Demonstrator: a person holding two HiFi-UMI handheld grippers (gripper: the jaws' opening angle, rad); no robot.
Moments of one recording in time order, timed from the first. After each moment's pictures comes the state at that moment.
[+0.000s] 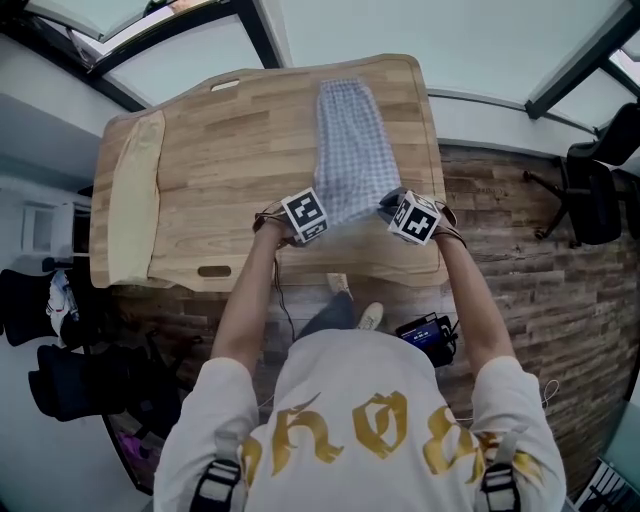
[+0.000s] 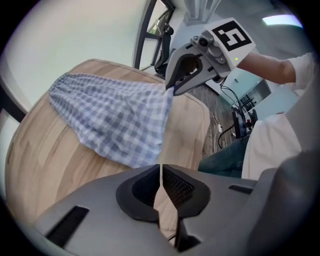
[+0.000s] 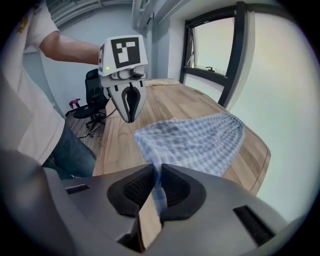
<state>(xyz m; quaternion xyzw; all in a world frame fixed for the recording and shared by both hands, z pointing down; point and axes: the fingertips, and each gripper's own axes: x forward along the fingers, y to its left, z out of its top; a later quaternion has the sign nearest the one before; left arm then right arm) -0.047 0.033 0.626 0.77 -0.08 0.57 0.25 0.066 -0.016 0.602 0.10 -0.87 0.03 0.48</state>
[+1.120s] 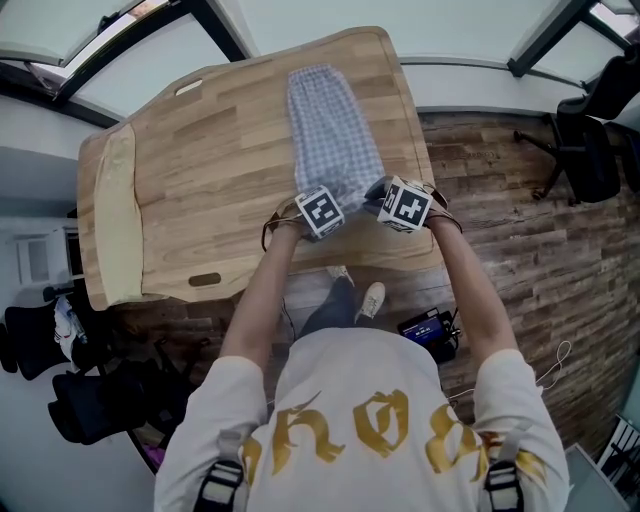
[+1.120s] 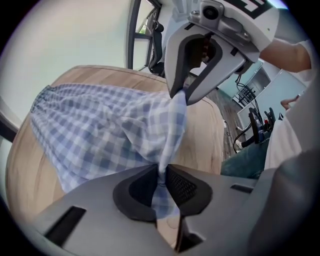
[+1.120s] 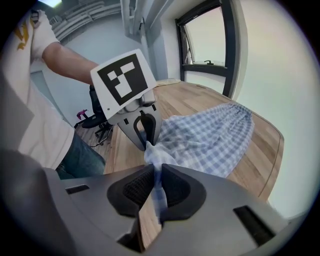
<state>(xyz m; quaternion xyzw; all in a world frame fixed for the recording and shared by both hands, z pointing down) 0.024 0.016 0.678 0.79 -0.07 0.58 0.20 0.074 -0.005 0.615 0.07 -0.88 0.10 0.45</state>
